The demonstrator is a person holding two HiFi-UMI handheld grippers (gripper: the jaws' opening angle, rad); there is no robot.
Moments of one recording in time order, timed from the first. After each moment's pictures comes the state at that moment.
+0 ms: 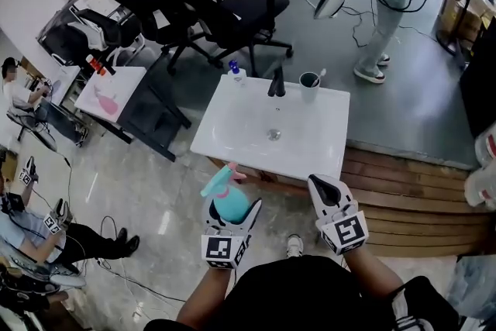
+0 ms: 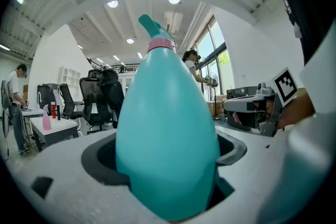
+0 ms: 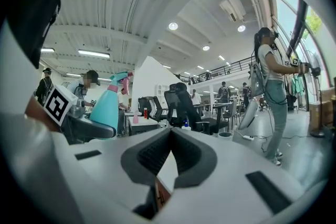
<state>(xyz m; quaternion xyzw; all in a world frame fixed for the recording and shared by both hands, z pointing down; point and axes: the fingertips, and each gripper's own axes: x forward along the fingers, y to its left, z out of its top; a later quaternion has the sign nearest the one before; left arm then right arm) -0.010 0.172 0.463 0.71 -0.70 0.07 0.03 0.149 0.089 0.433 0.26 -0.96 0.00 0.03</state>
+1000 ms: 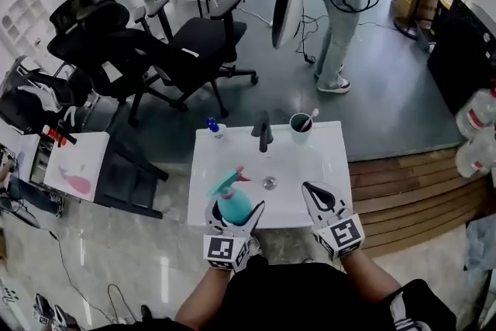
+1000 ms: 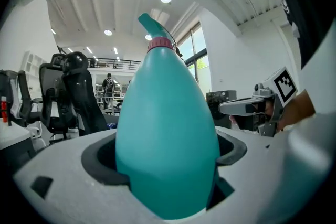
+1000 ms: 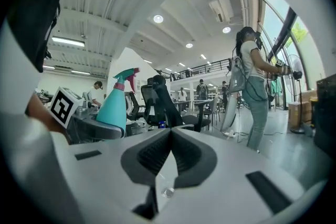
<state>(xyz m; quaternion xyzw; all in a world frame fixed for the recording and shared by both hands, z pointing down) -0.100 -0.033 0.471 0.82 -0.57 0.07 0.03 0.055 -0.055 0.445 0.38 -0.92 0.02 0.05</state>
